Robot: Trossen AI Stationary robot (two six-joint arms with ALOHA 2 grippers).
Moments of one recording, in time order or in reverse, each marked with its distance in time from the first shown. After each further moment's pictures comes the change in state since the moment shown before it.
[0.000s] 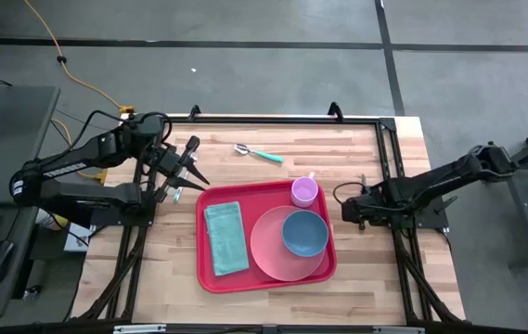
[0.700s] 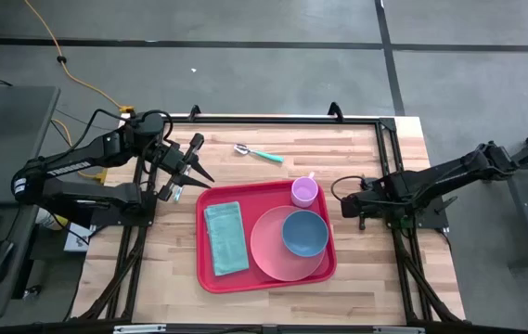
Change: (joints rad) left arm 0.000 0.037 0.000 0.099 0.003 -0.034; right arm 0.019 -0.006 0.198 -0.204 0.118 -0.104
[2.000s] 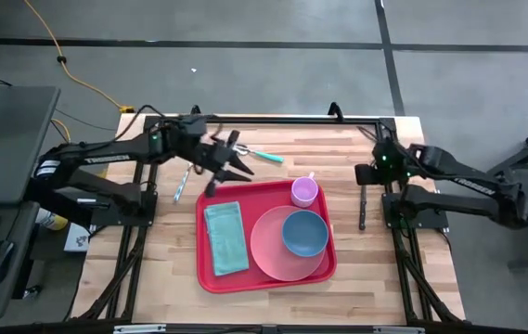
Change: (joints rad) left arm -0.067 0.340 0.096 0.225 -0.191 -0.092; right arm -0.702 -0.351 -0.007 0.026 -0.075 -0.804
